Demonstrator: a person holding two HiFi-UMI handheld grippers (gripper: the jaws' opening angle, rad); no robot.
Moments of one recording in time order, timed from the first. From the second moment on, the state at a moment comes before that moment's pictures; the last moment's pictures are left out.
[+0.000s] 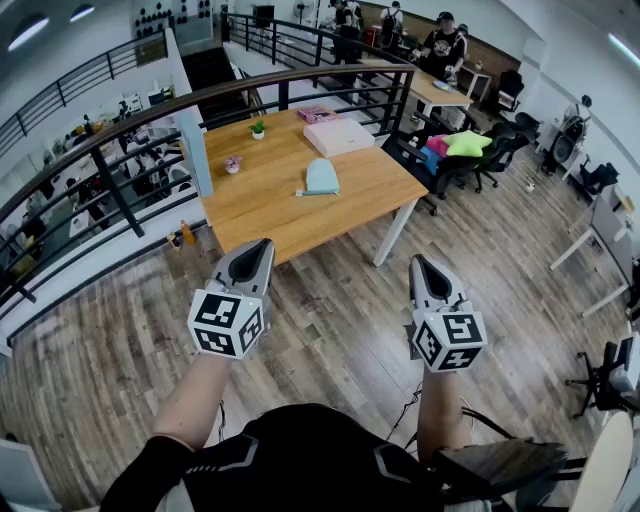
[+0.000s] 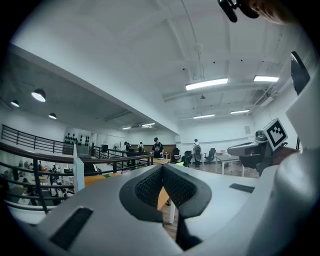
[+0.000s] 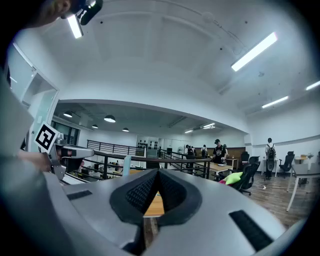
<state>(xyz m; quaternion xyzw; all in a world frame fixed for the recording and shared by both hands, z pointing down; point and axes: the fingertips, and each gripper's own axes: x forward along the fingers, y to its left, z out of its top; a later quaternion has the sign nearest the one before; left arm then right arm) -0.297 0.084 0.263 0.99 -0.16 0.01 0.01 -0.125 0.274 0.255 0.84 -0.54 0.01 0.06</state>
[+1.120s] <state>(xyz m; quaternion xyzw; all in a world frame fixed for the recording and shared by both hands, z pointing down) -0.297 0.095 0.267 0.99 -0.15 0.02 -0.01 -0.133 0.268 0.247 0.82 -0.57 -0.01 0.05</state>
